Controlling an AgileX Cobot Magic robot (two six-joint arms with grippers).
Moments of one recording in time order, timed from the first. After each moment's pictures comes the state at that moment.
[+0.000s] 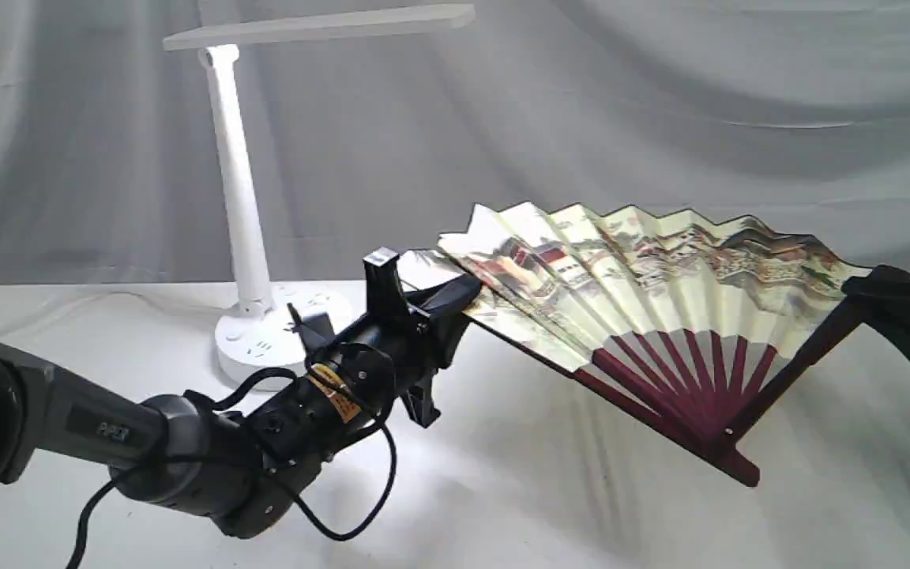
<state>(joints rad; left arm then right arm) -0.44 2.40 -1.29 0.33 -1.16 -1.88 -0.65 2.28 -1.31 1.77 1.25 -0.99</state>
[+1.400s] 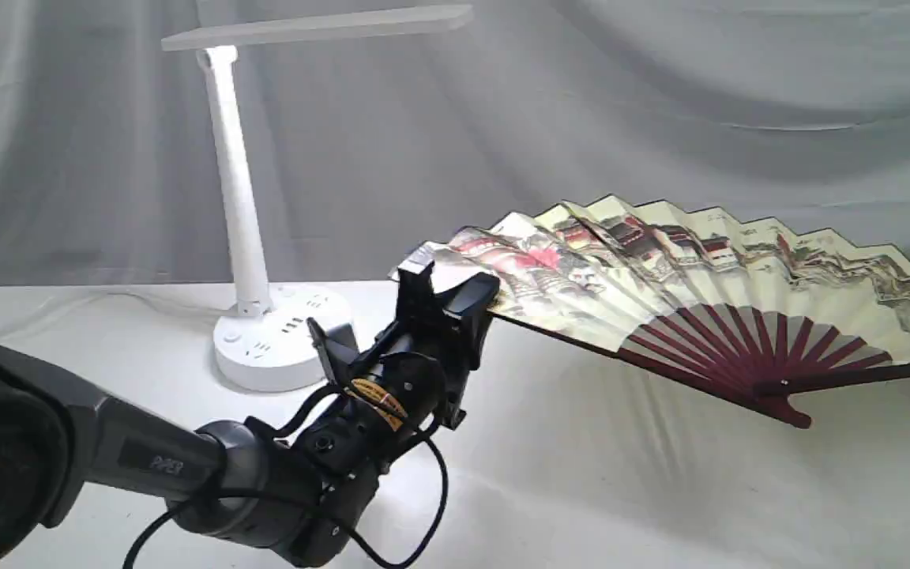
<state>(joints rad) -0.56 2.40 -1.29 0.03 -1.14 -1.68 -0.94 2.28 -1.20 1.74 1.30 -1.03</state>
